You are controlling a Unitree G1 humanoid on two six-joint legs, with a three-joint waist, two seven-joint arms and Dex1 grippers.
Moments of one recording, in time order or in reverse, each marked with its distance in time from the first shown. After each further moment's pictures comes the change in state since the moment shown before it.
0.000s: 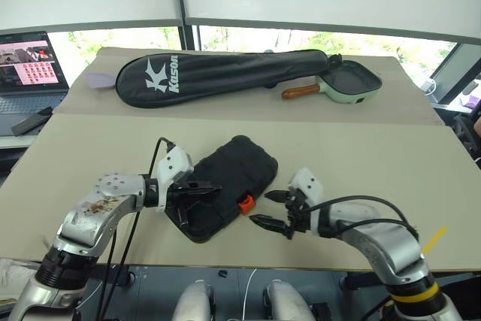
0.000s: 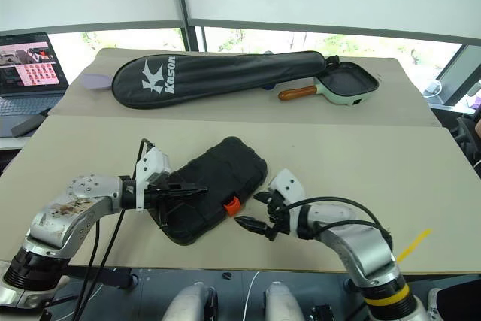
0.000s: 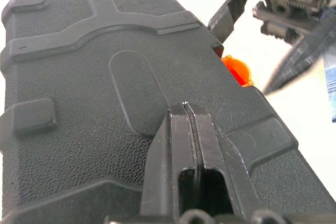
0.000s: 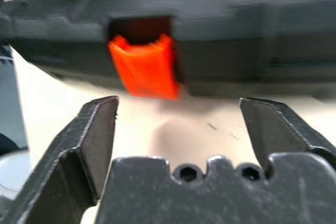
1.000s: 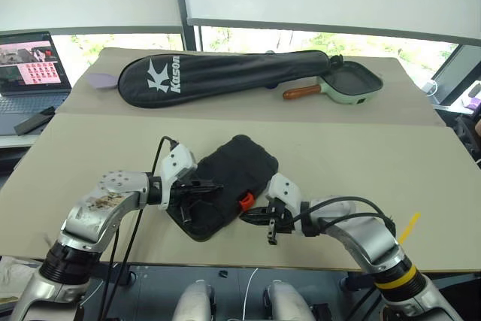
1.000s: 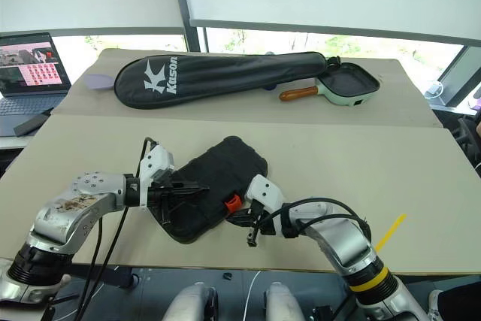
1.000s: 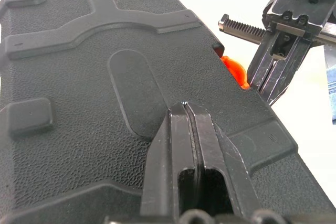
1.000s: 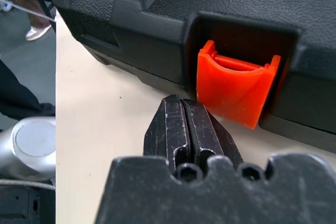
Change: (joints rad) left arm -0.043 -0.011 -0.027 0.010 0.001 0.056 0.016; right arm -0.161 0.025 0.211 0.093 -0.128 -0.084 0.124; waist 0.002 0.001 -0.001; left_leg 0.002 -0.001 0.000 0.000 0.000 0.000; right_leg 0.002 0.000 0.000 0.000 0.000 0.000
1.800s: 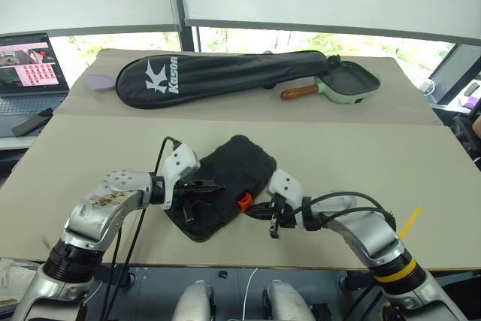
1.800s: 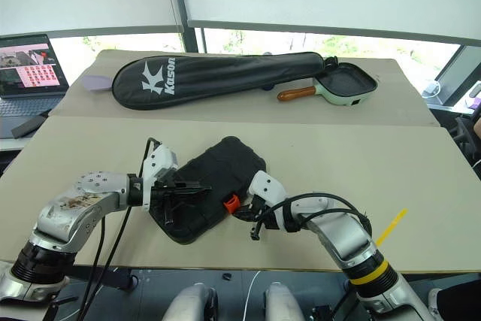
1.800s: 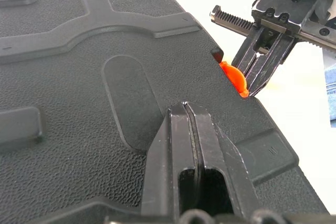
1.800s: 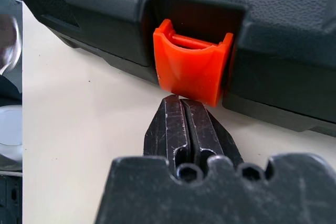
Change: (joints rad) left arm -0.012 -0.010 -0.003 -0.009 -0.002 0.060 0.016; right arm -0.026 0.041 -0.003 0.048 -0.040 0.027 -0.013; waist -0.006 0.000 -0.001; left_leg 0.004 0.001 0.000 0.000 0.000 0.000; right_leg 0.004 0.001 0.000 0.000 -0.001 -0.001
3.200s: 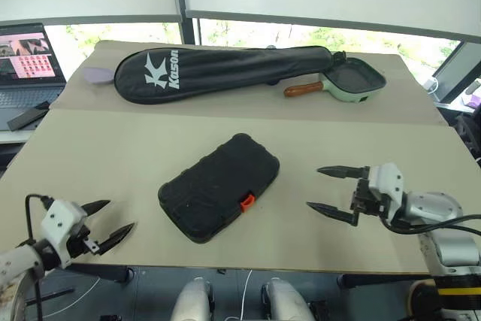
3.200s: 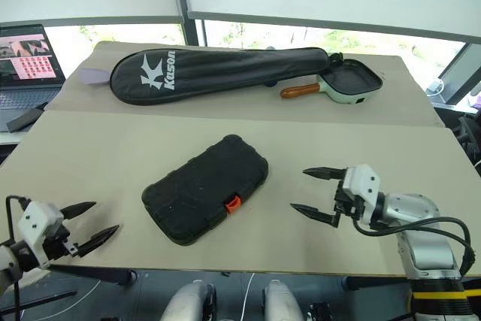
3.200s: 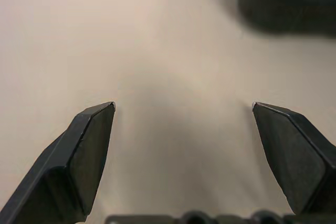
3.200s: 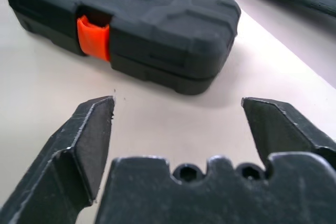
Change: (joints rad) left arm 0.702 0.003 0.619 0.216 0.101 -0.694 0.004; right arm 0.236 -0.190 -0.524 0.326 0.113 -0.801 0.376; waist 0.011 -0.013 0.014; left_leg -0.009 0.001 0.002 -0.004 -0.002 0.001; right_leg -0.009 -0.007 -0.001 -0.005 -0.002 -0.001
